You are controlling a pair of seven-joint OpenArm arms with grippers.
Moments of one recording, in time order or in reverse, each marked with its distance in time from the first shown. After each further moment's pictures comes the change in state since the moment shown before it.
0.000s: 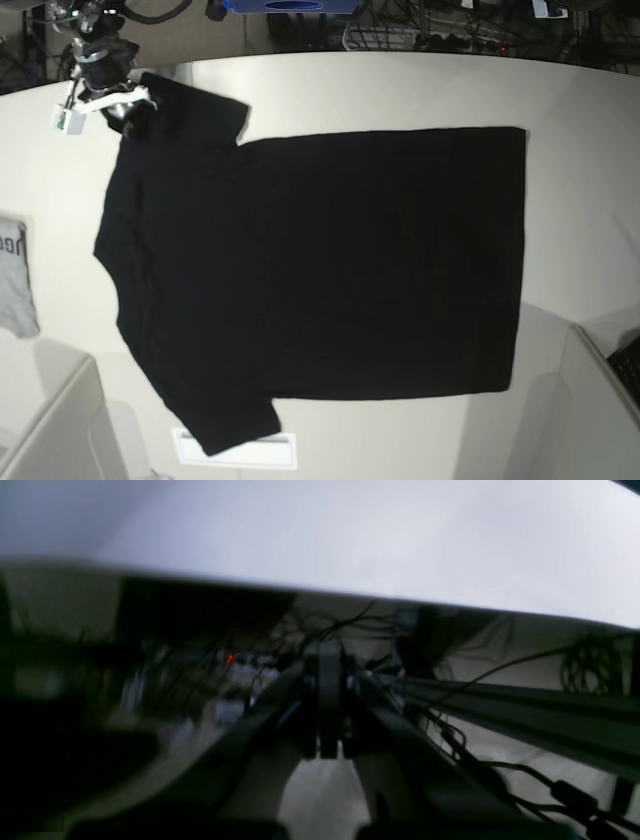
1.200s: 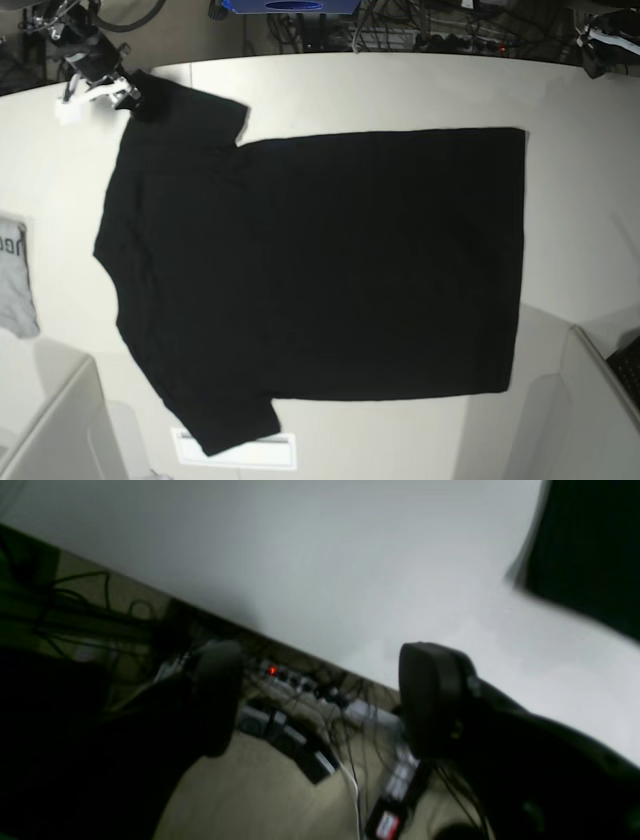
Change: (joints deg) left arm -38.4 6.0 -50.9 -13.7 -11.1 -39.4 49.8; right arm 3.9 9.4 1.8 -21.9 15.6 4.3 -11.5
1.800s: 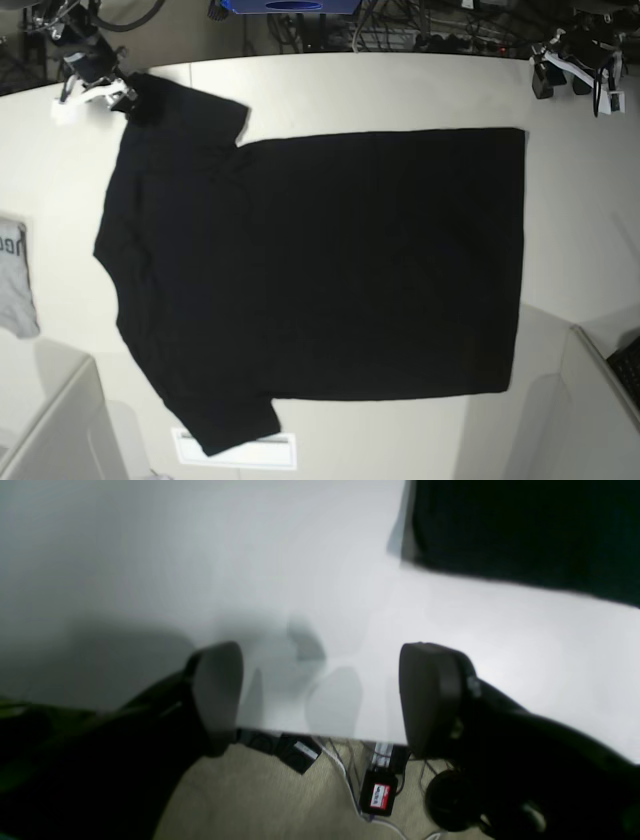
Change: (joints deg) left arm -3.5 0.1 12.9 -0.2 5.7 -0.1 -0.3; right arm 0.7 1.0 1.0 -2.1 -3.2 1.7 3.3
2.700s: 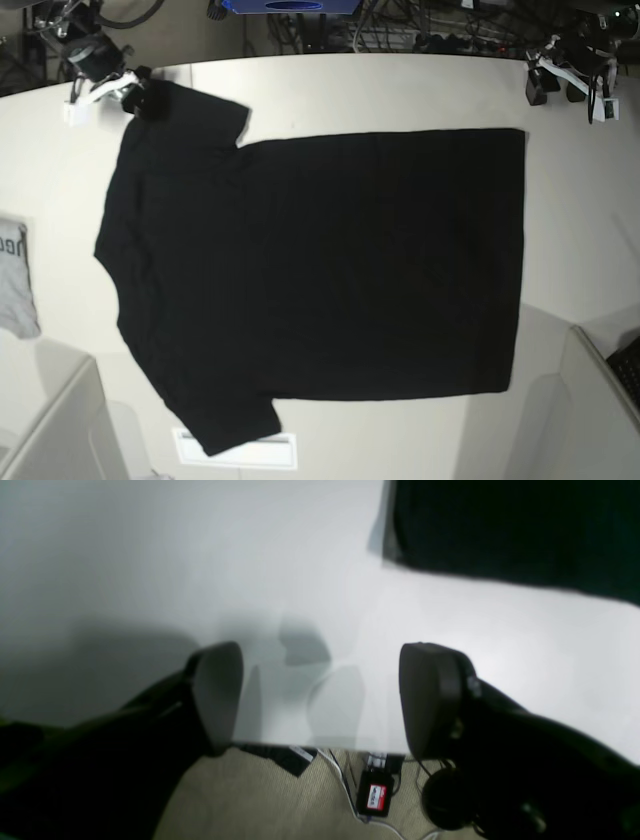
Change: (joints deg) left arm -1.5 0.0 1.9 -0.4 -0.1 0.0 -0.1; right arm -0.1 0.7 -3.7 -3.0 -2.0 8.5 1.6
